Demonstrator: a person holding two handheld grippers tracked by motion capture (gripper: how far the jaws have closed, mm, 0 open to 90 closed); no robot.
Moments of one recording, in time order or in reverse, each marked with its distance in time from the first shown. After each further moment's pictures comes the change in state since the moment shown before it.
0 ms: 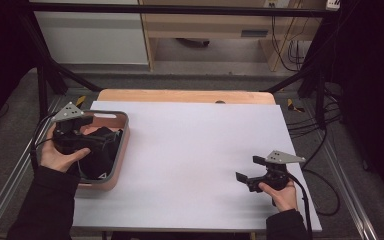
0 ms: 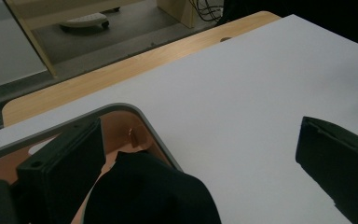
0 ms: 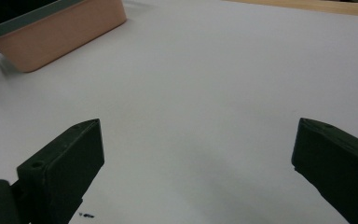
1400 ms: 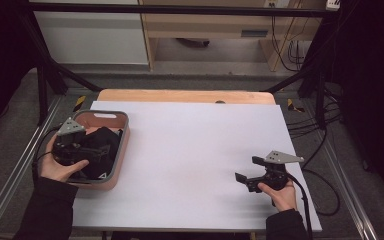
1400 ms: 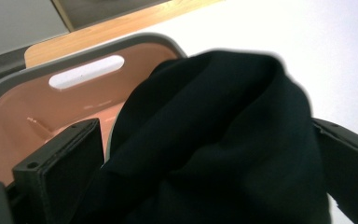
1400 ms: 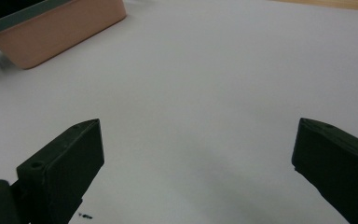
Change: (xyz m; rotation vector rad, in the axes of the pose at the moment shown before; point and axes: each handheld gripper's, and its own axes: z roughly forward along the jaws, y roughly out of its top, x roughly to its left) left arm 0.015 -0.051 0.016 0.118 0.096 -0.018; right arm 0.000 -0.001 0.002 0.015 0.000 0.002
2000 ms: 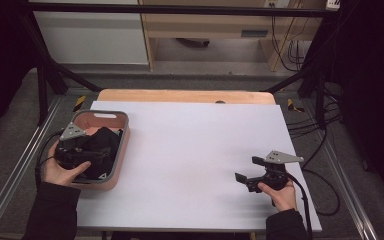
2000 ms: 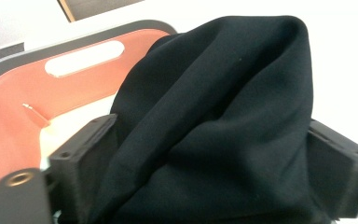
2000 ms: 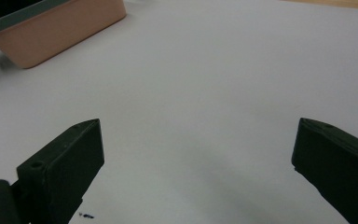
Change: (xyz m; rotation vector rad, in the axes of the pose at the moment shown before) left arm -0.004 -0.012 0.005 -0.001 0.008 -0.013; right arm 0.000 0.000 0.000 0.003 0.002 0.001
